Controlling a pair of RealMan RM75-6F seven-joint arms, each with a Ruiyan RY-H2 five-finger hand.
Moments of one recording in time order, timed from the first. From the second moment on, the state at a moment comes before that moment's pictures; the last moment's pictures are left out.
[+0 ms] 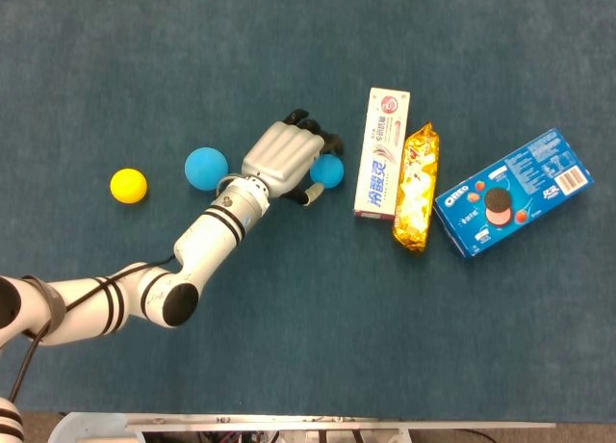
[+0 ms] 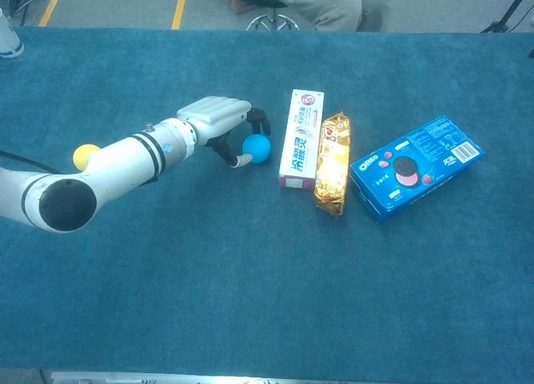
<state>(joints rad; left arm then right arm) -0.96 -1.76 -0.15 -1.28 0.98 0.75 0.26 0.33 -0.78 0.06 -1.93 -1.38 1.06 0.11</state>
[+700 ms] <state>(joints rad) -0.91 -1.66 -0.12 -1.37 1.08 0.81 0.27 0.33 -0.78 0.06 -1.94 -1.39 1.07 0.11</state>
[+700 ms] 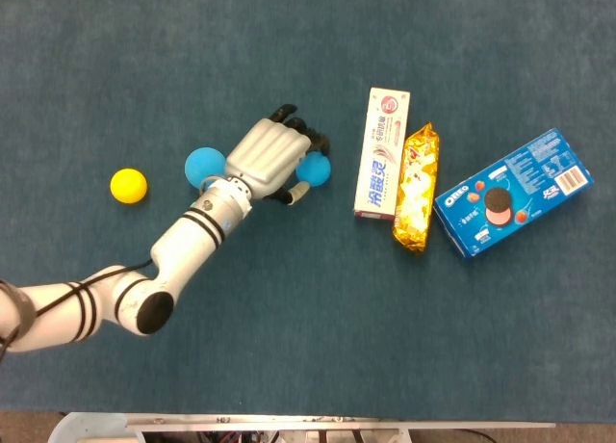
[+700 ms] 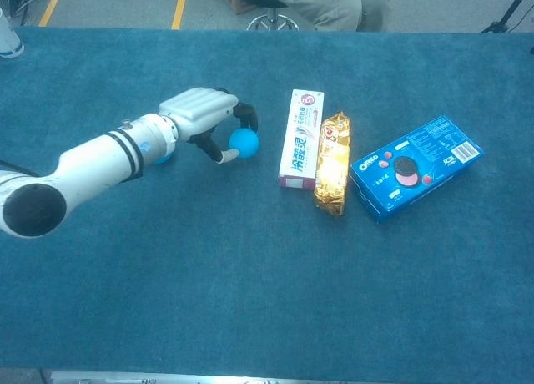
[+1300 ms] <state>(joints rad) -0.78 -1.39 -0.03 -1.63 1.21 0.93 0.26 0.34 -0.80 0.07 -1.95 -1.39 1.05 0.10</state>
